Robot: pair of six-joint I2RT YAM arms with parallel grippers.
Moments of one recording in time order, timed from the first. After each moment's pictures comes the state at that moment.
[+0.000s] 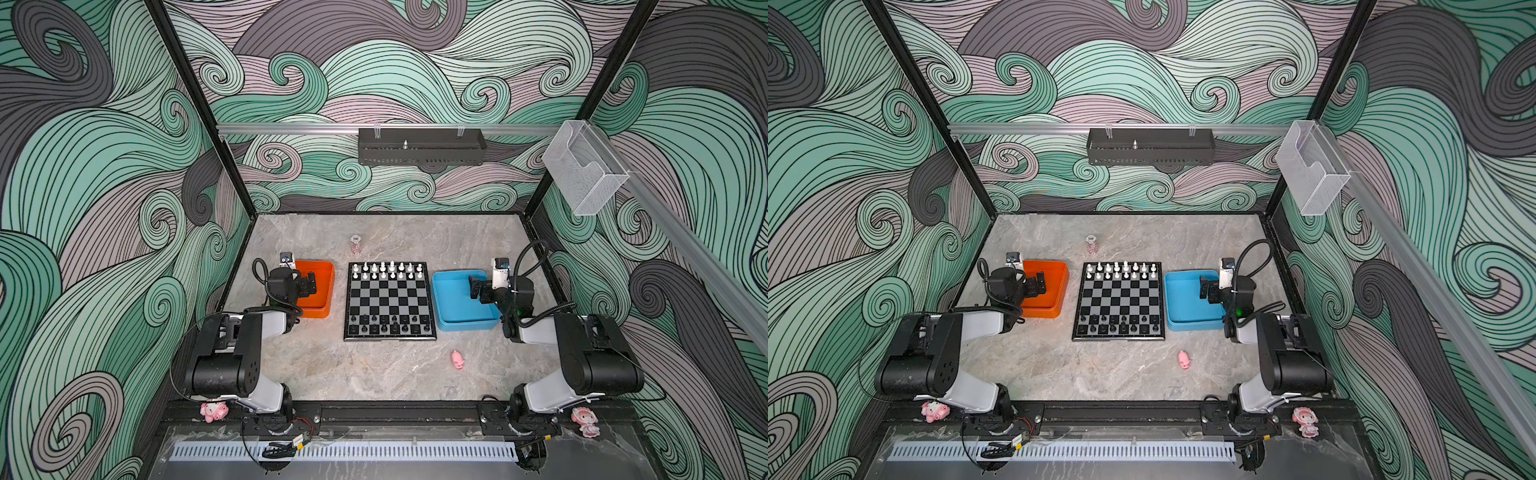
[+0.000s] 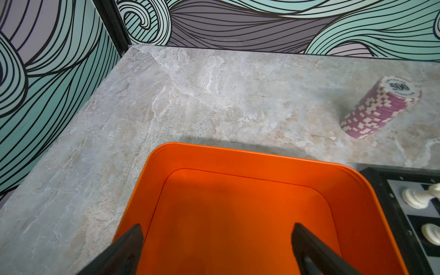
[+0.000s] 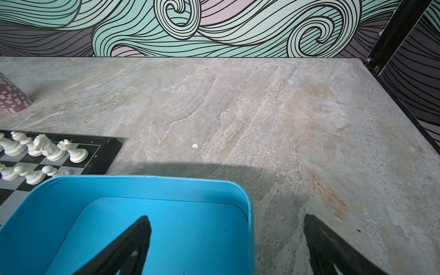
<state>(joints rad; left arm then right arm) 0.03 1.52 0.49 0.54 -0.10 -0.04 -0.02 1.55 0.39 0.75 -0.16 -0.05</state>
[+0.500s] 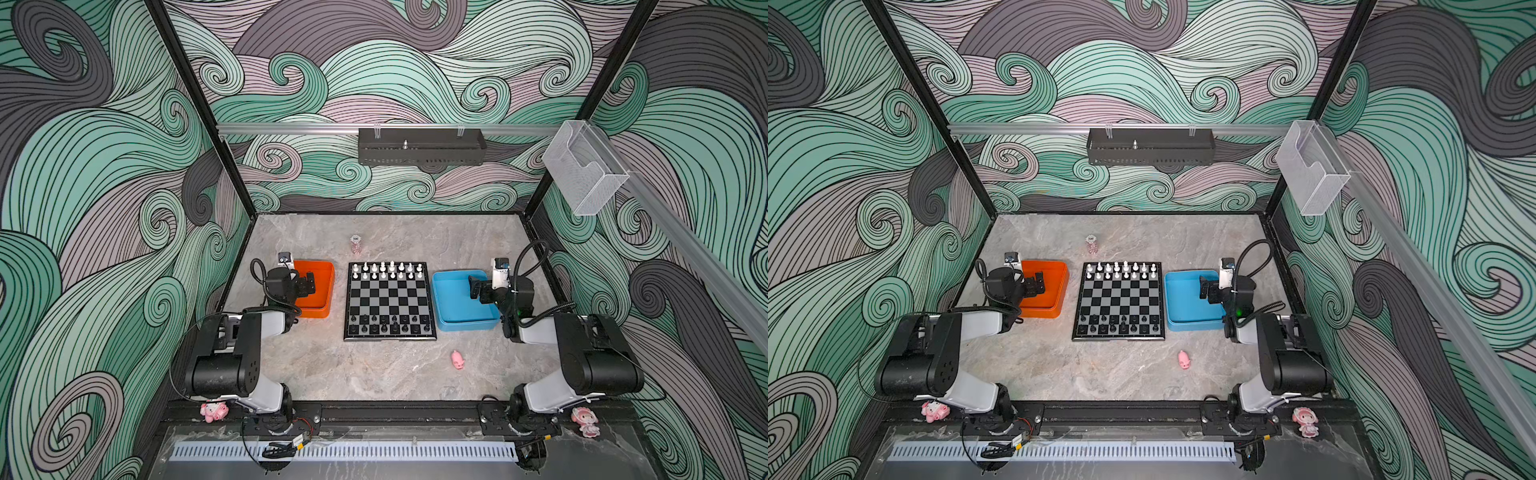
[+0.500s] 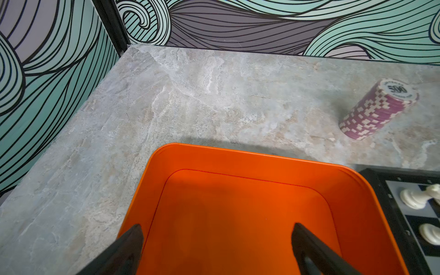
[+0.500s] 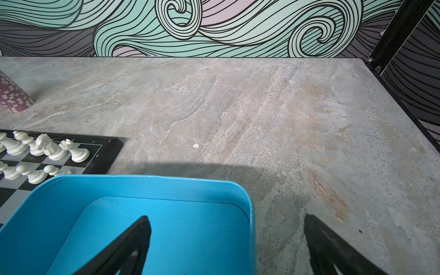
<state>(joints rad) 0.05 1.52 0.49 0.54 -0.07 -0.04 -0.02 1.55 0.39 0.75 -0.16 -0.05</state>
